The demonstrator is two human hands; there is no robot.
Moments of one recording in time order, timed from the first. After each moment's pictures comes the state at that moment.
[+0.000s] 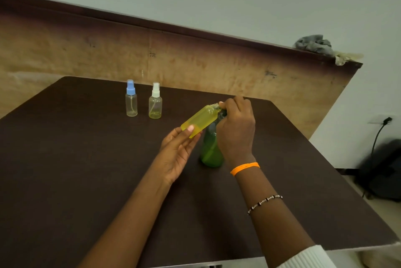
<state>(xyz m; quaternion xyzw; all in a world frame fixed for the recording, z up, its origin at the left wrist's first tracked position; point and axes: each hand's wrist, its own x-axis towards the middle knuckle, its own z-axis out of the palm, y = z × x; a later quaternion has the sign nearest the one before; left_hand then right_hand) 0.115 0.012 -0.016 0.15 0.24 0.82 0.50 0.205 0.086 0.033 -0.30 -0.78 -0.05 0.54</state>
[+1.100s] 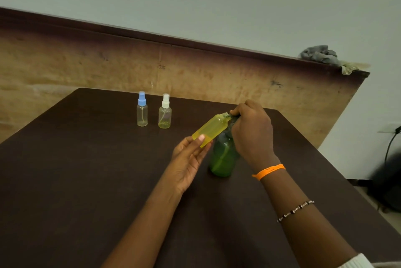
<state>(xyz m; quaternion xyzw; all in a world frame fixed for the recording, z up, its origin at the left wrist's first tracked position) 0.117 0.007 -0.010 0.15 0.23 0.81 0.51 0.214 0.088 0.061 -0.31 -0.82 -0.04 0.49</state>
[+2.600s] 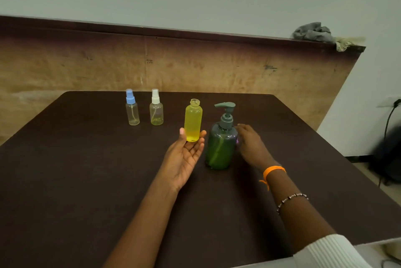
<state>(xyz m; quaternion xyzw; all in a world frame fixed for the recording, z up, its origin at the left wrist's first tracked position) 0.111 0.017 -0.023 0.13 0.27 0.79 0.54 0.251 0.157 -0.024 -0.41 -0.87 0.18 0.21</state>
